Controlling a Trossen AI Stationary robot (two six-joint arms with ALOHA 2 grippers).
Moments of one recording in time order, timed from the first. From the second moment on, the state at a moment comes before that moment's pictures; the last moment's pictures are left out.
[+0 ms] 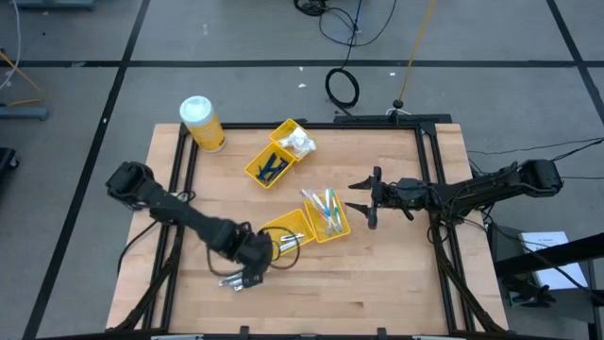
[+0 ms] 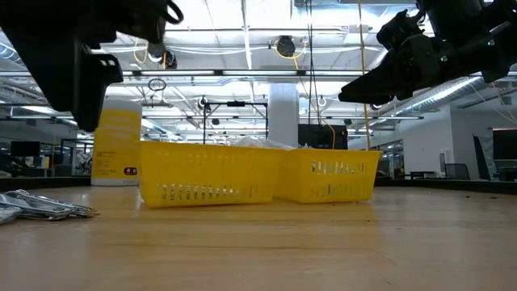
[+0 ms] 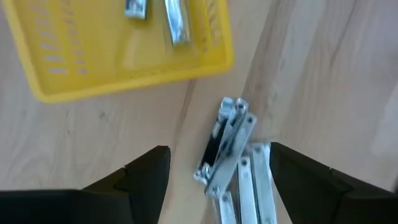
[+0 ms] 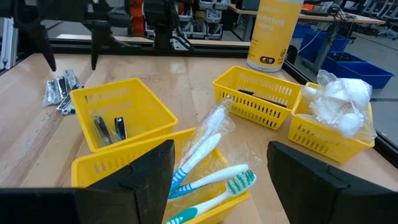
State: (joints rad) left arm -0.47 1.64 1.15 -0.81 -0.03 -0.76; right arm 0.02 1.04 0.28 0.54 0.18 -0.03
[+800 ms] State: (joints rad) left arm -0.55 1.69 0.95 -0.55 -0.13 -0.90; right arm 0.02 1.04 0.28 0.55 0.18 -0.01
